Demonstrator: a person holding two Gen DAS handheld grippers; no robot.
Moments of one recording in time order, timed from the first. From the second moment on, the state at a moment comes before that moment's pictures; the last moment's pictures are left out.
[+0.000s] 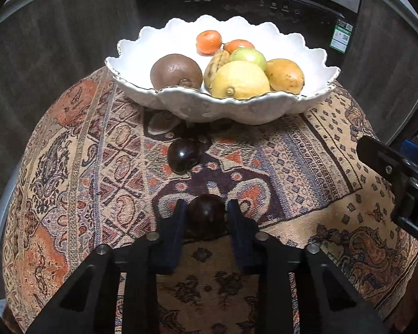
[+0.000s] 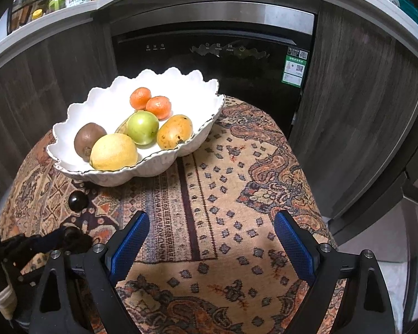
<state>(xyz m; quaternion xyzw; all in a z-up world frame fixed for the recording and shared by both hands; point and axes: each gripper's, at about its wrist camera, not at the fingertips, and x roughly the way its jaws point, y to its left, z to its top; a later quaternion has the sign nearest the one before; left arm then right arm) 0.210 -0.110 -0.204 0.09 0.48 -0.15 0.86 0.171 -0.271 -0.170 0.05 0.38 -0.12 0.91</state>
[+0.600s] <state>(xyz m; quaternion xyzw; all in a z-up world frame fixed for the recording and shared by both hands) 0.204 -0.062 -0.186 0.06 0.46 -0.12 0.88 0.176 -0.239 -0.166 0.03 0.38 -0.10 0.92</state>
